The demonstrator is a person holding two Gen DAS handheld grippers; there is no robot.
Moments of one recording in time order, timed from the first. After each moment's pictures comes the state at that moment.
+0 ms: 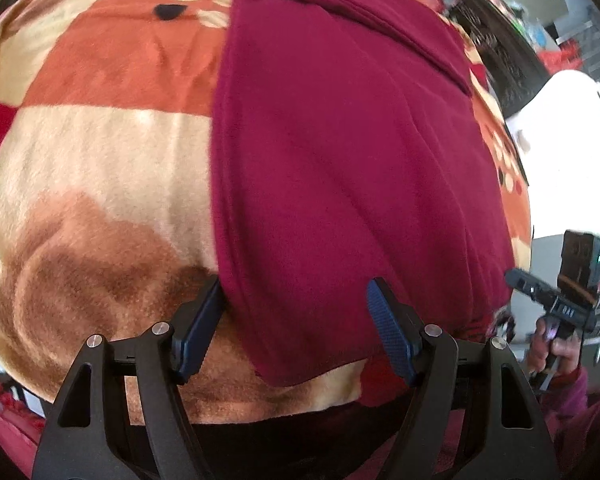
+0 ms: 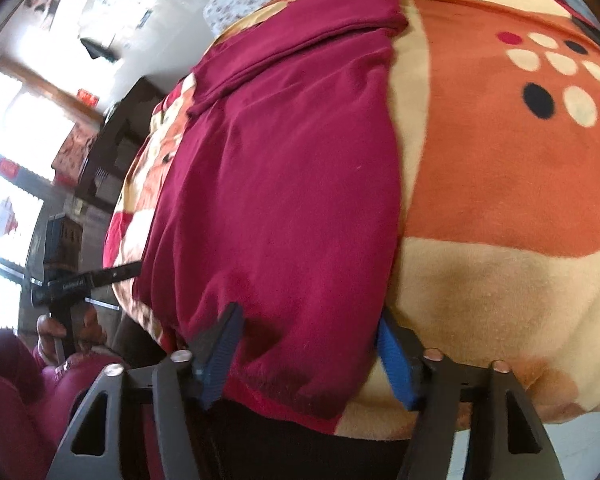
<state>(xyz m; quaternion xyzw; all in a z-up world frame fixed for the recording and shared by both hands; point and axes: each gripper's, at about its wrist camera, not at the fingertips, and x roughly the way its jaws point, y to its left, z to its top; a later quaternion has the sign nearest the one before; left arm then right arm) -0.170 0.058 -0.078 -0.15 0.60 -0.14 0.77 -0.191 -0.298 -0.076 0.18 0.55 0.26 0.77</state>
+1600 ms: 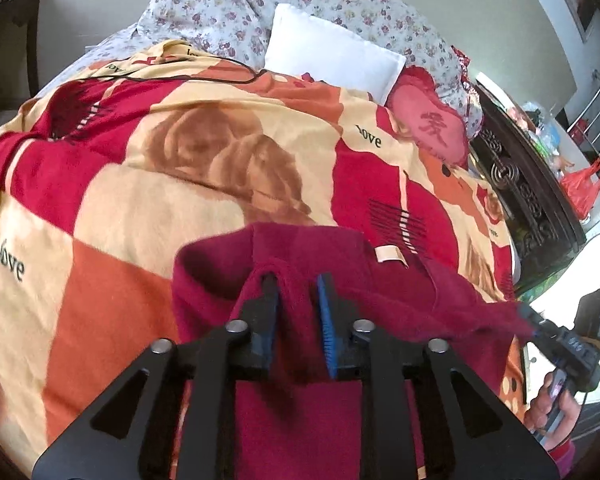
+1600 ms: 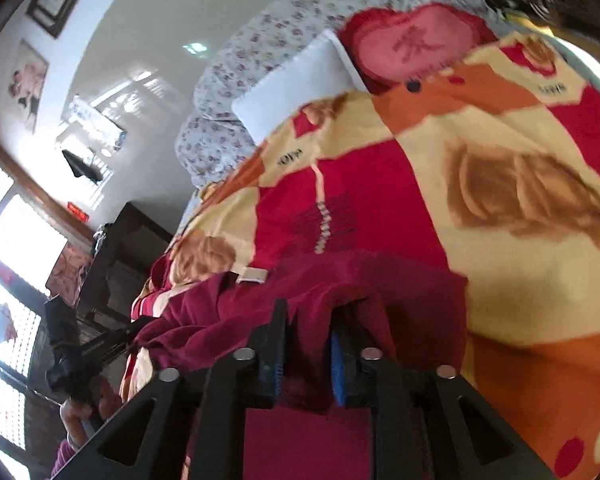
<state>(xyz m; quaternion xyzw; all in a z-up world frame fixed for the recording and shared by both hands) 0.167 0.087 0.012 -0.18 0.45 -0.08 0.87 0.144 -0.320 0.016 0.26 0.40 0.18 0.86</state>
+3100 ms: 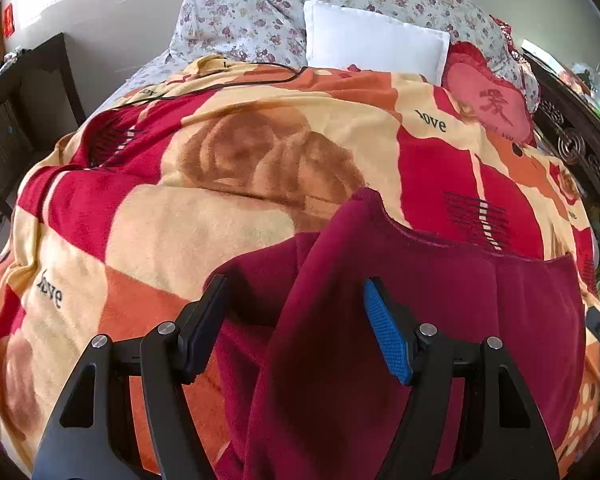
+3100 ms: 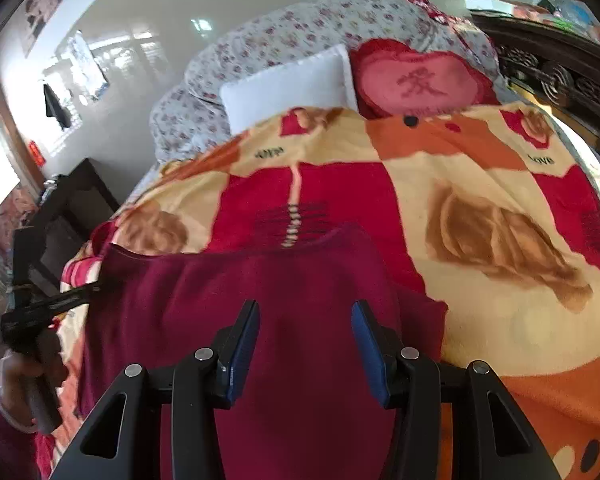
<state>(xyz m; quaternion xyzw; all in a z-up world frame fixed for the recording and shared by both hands) 0.188 0.067 -0.020 -0.07 0.45 0.04 0.89 0.148 -0.281 -0.004 0.11 0.42 0.11 0.90</state>
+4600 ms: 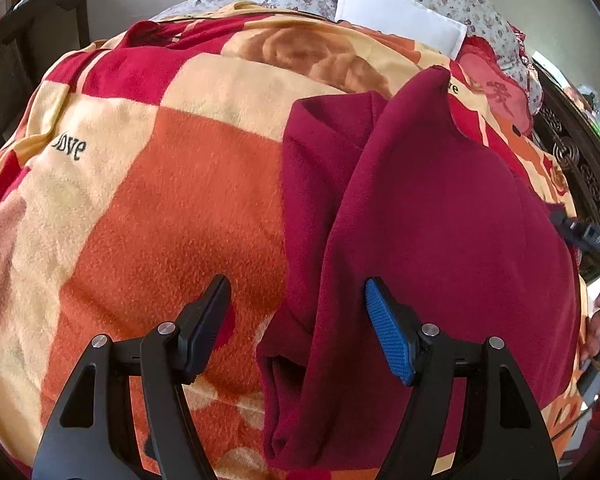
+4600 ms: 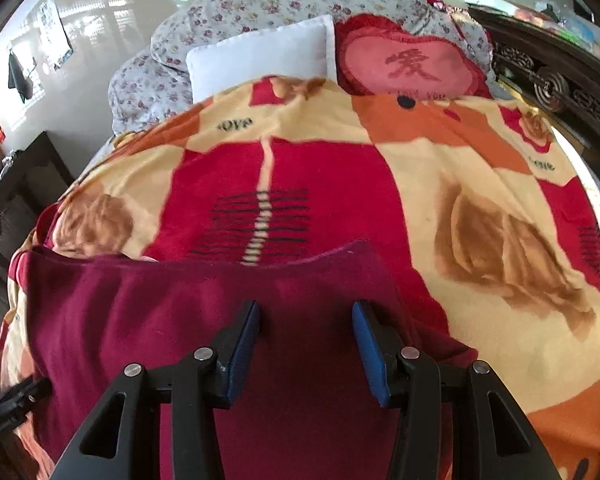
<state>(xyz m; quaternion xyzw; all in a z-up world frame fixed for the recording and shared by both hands) 0.102 0.100 -0.068 -0.14 0.48 0.03 0.86 0.193 -0.238 -0.010 0.06 0.44 0.07 0.89</state>
